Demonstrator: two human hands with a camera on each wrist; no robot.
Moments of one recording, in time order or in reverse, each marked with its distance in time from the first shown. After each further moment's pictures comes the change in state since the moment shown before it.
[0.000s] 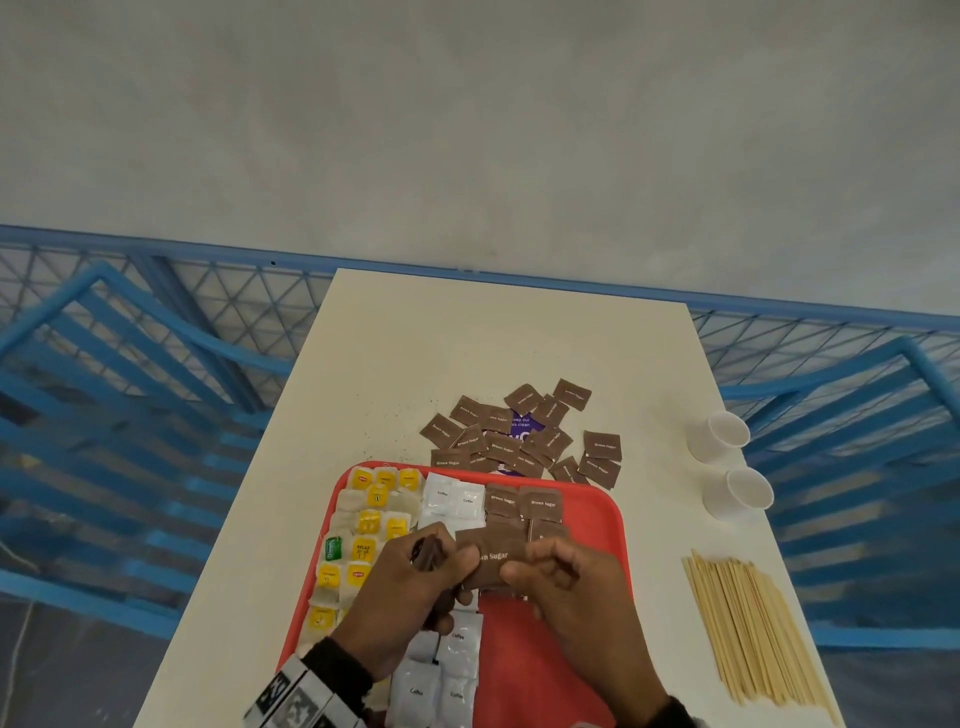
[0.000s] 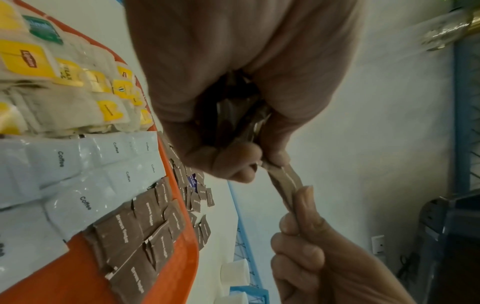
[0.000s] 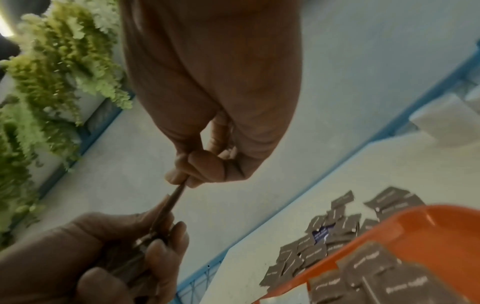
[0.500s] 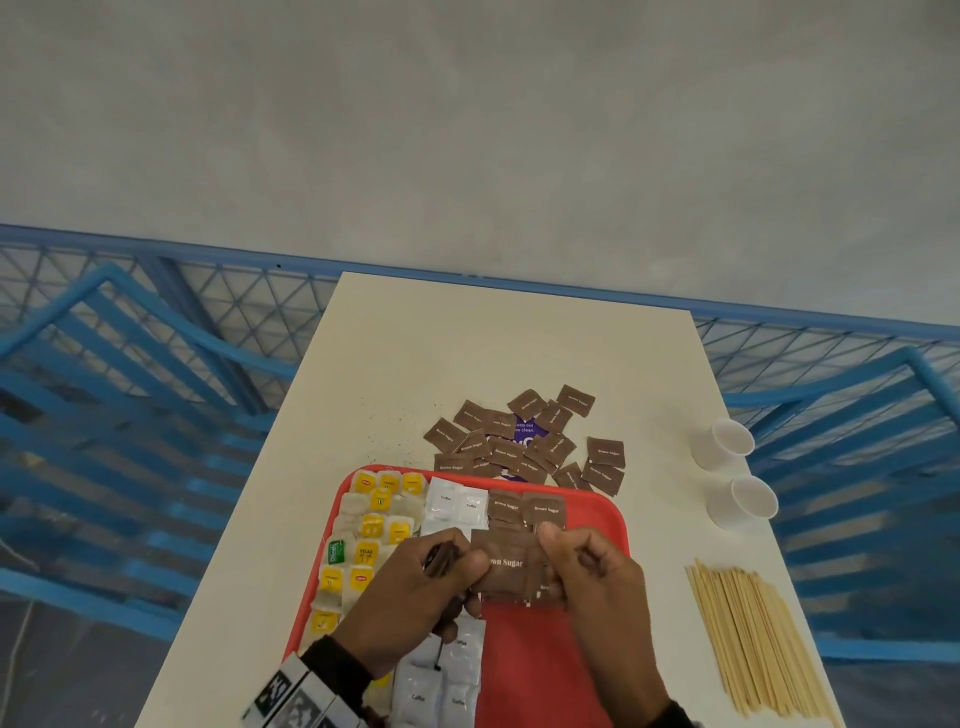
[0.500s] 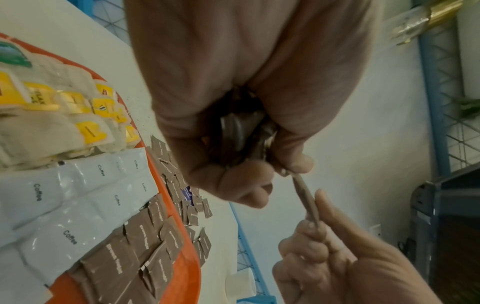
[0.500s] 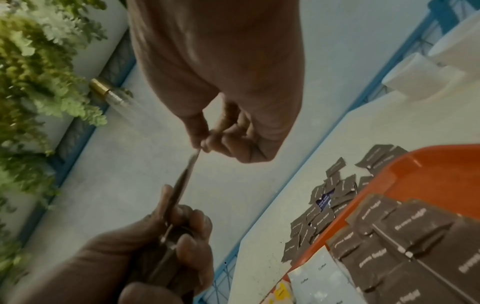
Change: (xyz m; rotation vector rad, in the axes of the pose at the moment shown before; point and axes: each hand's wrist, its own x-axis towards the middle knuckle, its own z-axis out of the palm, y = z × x) left_hand 0.001 0.006 -0.002 0.145 -0.117 0.046; right_hand 0.000 -0.008 0.006 0.235 0.205 -0.041
